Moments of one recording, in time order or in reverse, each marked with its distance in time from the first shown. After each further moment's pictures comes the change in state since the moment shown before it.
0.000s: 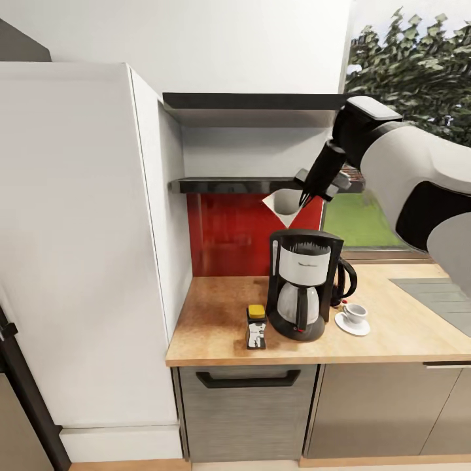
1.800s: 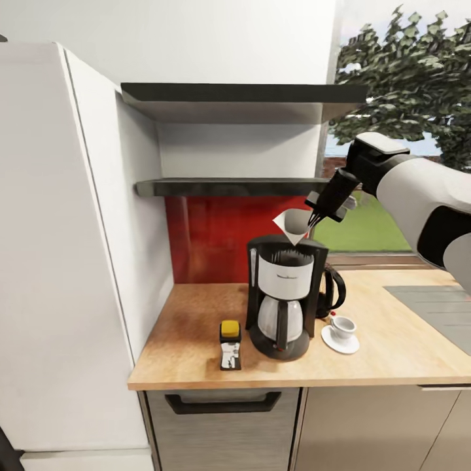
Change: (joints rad) left arm 0.000 0.000 -0.001 0.034 0.000 0.012 -0.001; right arm 0.097 -0.136 0.014 0.115 0.069 0.074 0.144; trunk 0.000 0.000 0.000
